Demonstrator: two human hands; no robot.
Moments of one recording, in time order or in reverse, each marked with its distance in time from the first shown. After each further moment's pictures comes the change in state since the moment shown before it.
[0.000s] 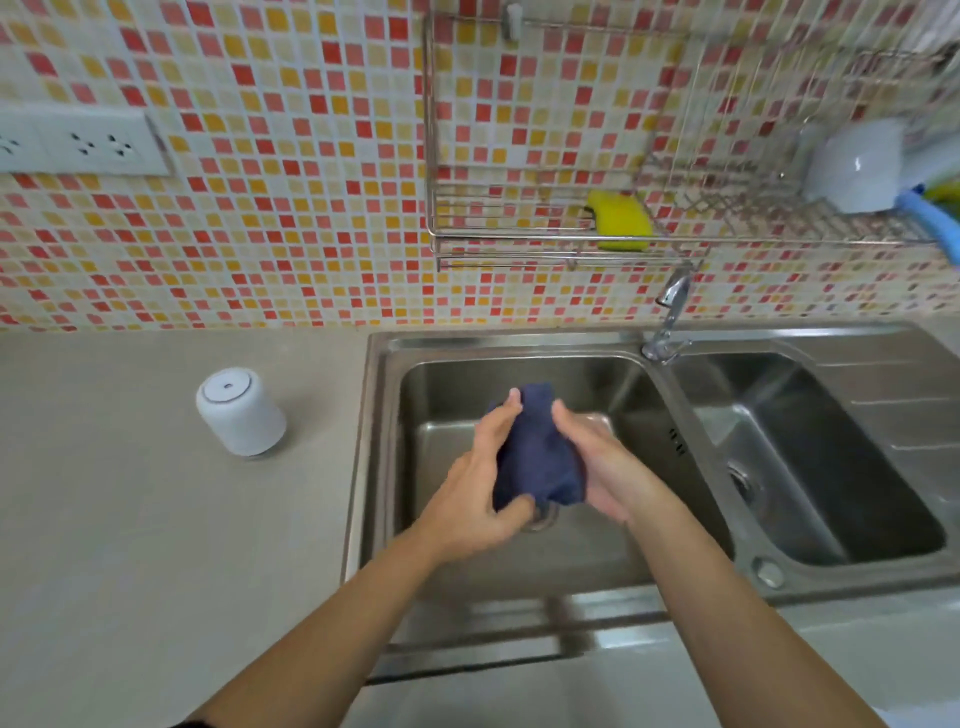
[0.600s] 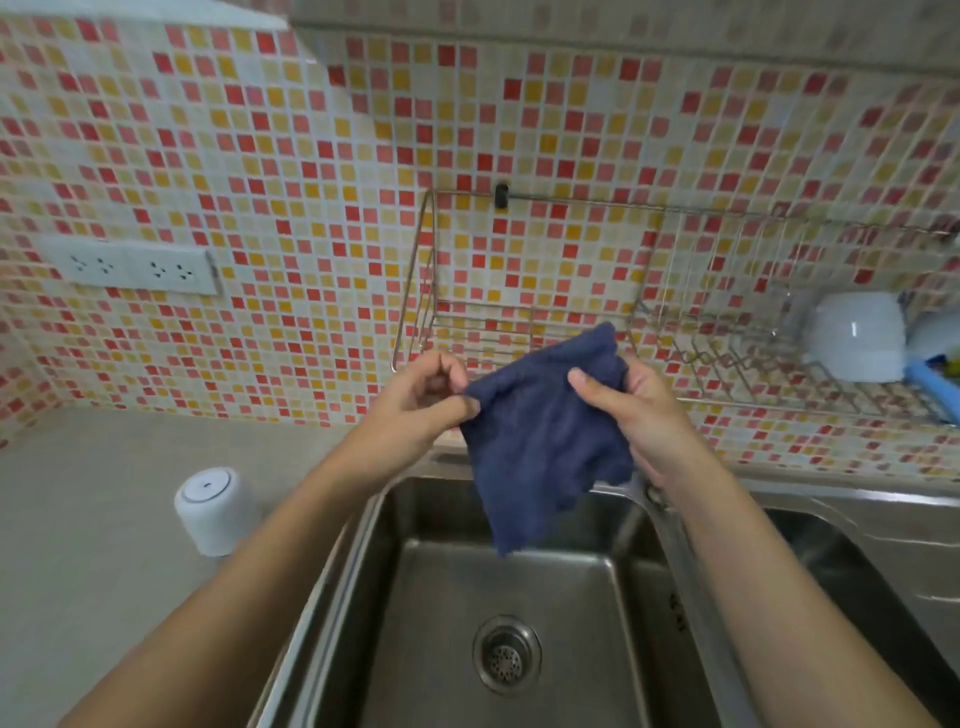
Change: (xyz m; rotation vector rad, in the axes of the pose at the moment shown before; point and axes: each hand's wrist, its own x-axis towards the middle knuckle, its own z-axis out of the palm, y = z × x) left_hand 0.133 0.109 -0.080 -0.225 0.296 -0.054; right_hand 0.030 -0.188 -0.031 -0.270 -0.048 -0.543
